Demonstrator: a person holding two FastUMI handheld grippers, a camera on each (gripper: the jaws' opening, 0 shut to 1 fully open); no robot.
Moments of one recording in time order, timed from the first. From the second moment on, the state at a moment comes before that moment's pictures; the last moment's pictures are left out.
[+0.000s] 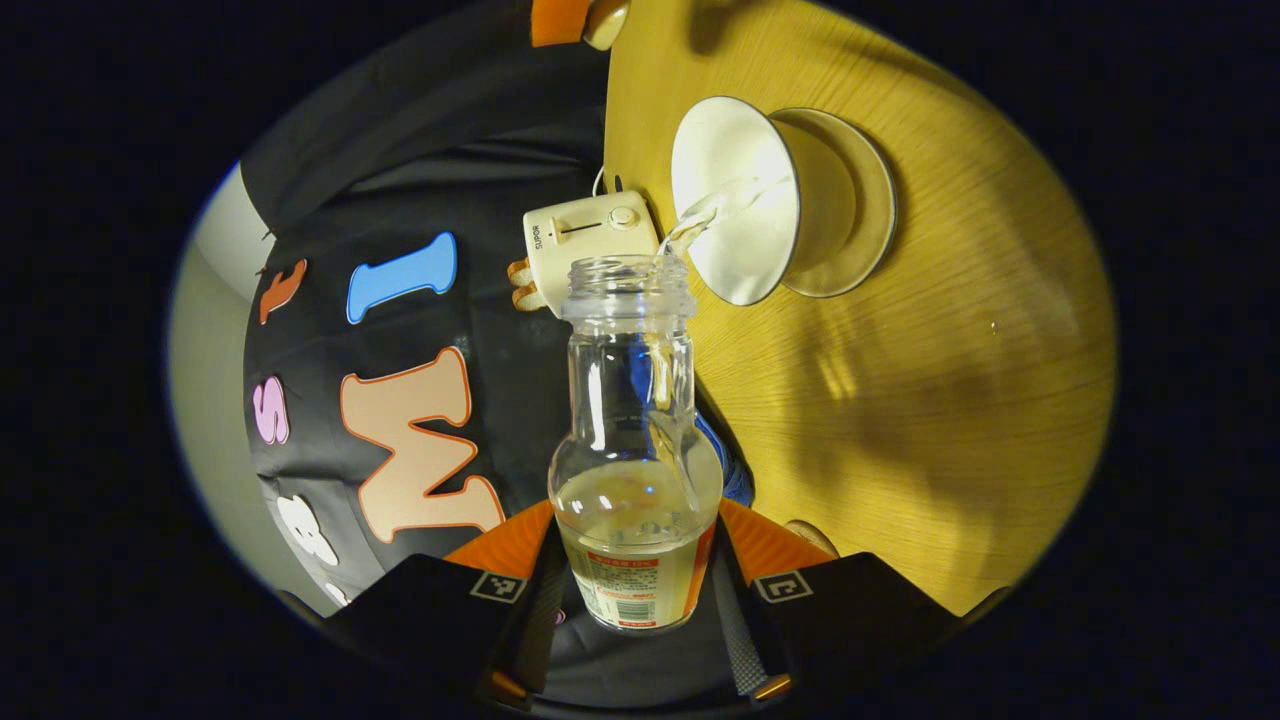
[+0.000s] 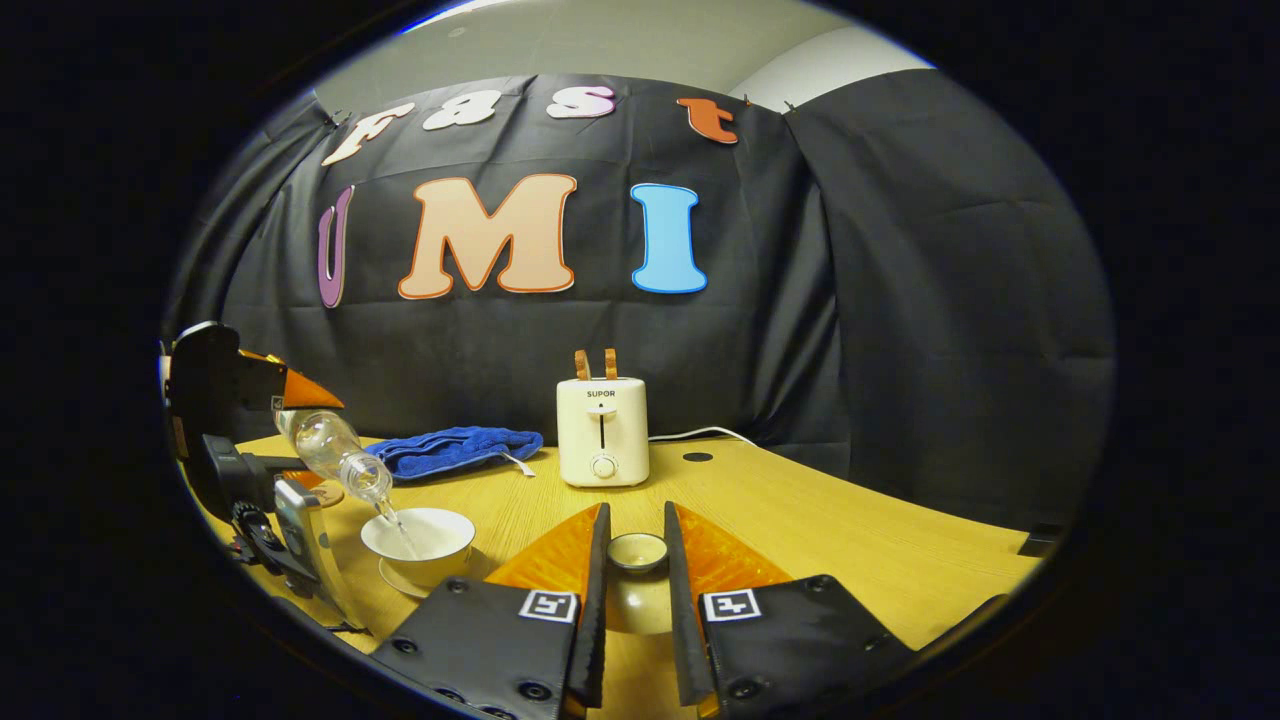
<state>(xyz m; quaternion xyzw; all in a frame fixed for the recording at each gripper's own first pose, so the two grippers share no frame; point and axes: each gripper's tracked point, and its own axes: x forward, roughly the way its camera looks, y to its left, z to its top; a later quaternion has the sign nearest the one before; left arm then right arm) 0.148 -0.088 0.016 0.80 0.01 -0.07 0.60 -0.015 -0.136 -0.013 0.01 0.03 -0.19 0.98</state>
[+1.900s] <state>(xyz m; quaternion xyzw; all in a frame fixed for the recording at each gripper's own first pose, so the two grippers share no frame) 0.142 -0.106 0.013 0.61 -0.02 -0.07 0.79 -0.014 -0.136 -0.014 0.02 0.03 -0.18 0.98</state>
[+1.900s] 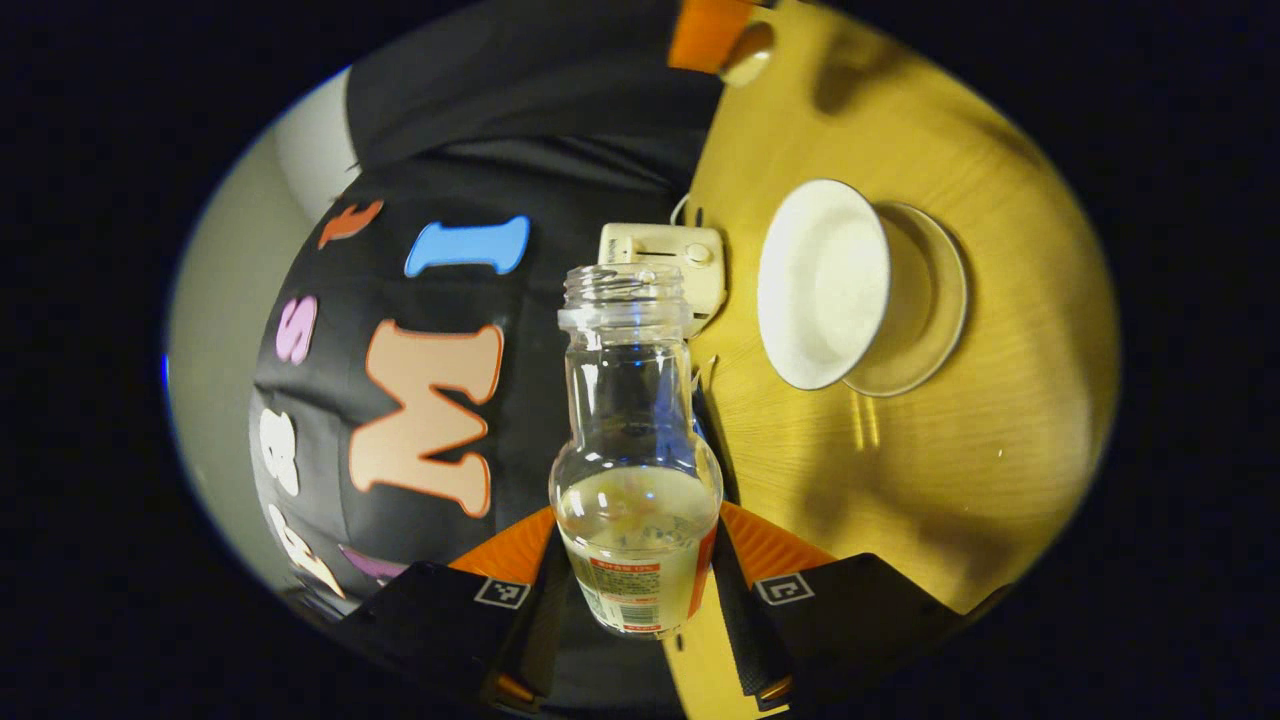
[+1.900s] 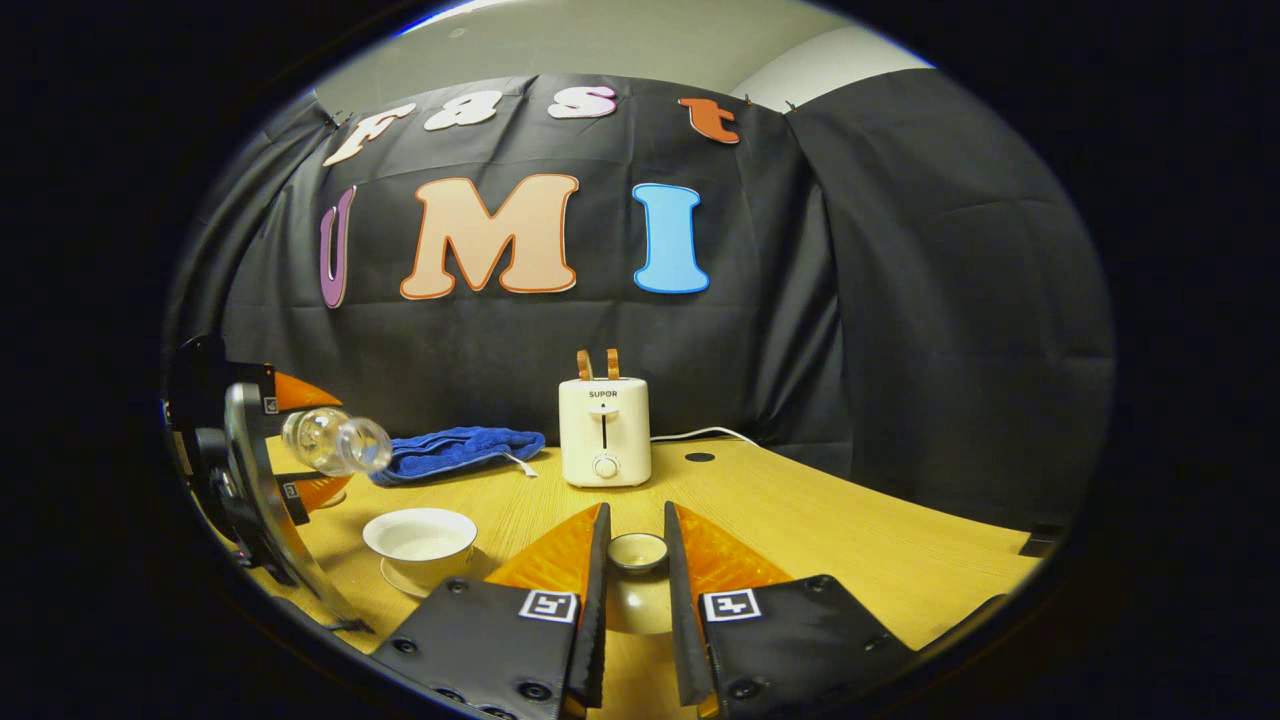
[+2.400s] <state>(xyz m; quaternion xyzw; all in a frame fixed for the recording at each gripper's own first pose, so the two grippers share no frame) 0.139 -0.033 0.040 0.26 -0.03 -0.01 0.97 -0.014 -0.136 -0.013 0.01 0.03 -0.19 0.98</state>
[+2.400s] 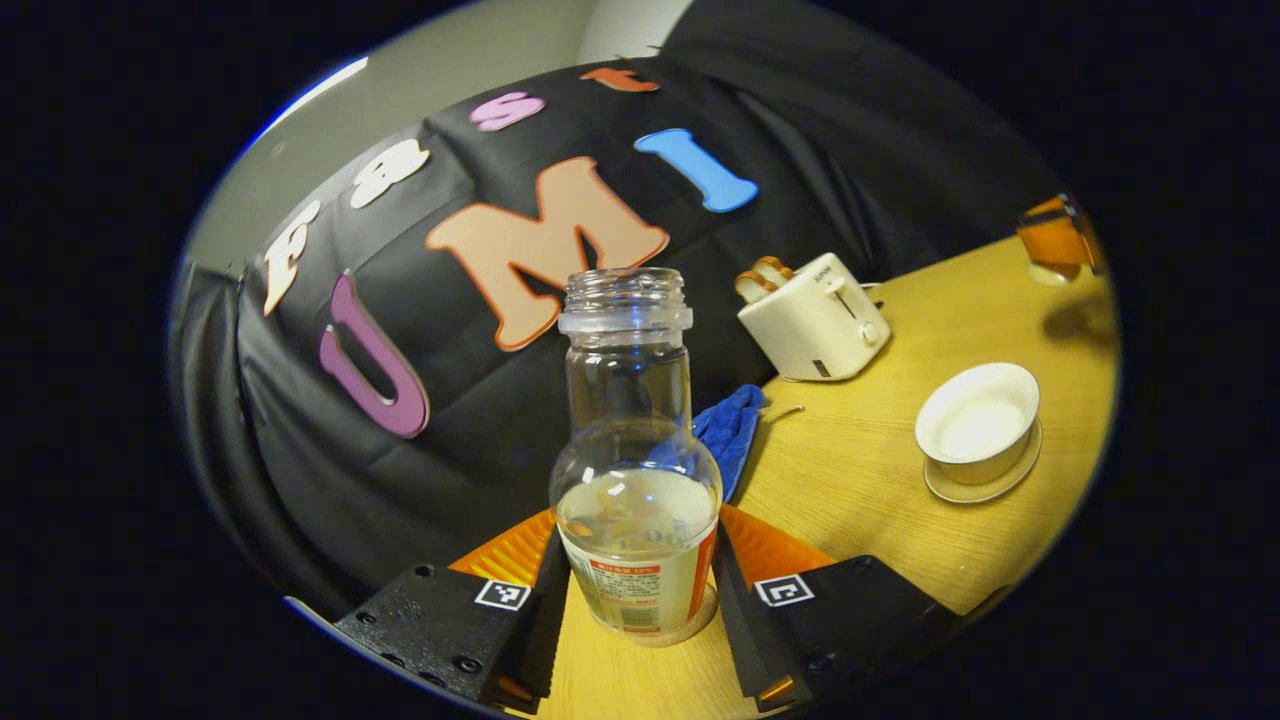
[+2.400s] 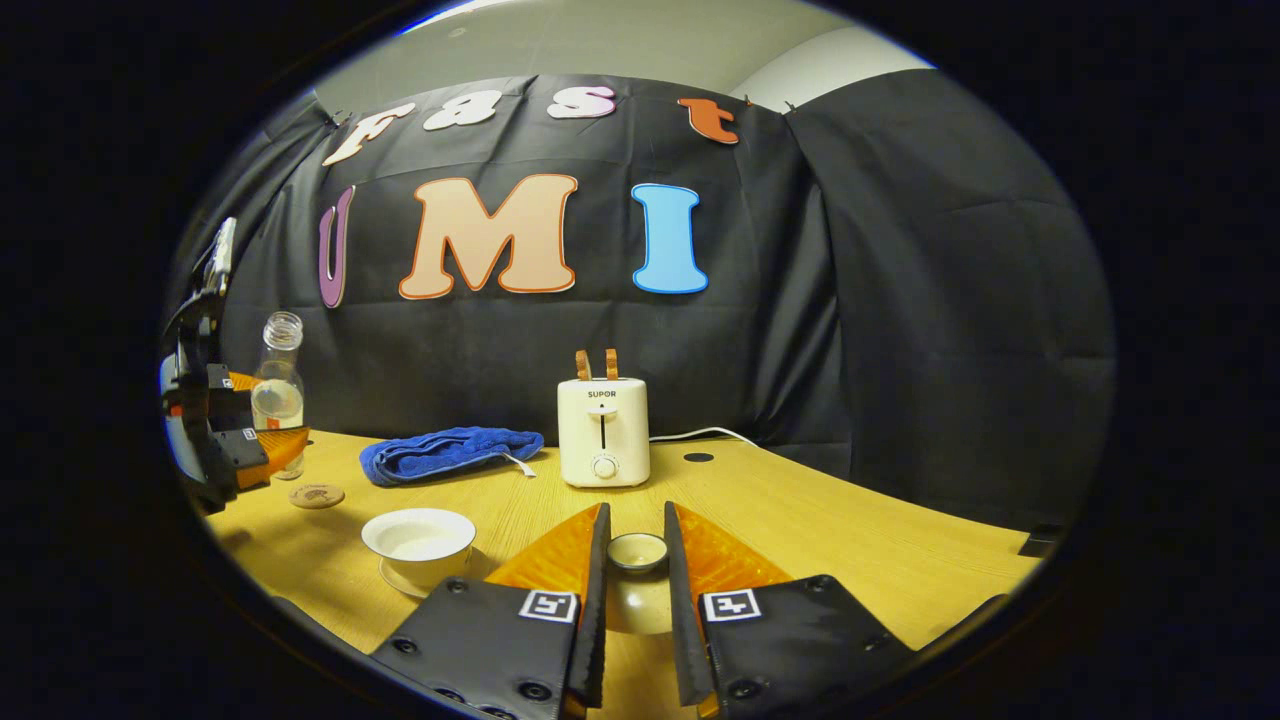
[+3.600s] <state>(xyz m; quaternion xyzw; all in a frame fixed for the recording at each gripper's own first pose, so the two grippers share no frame) 0.197 0.017 -0.004 0.00 0.05 -0.03 1.00 -0.014 -0.137 -0.013 0.01 0.03 -0.19 0.98</state>
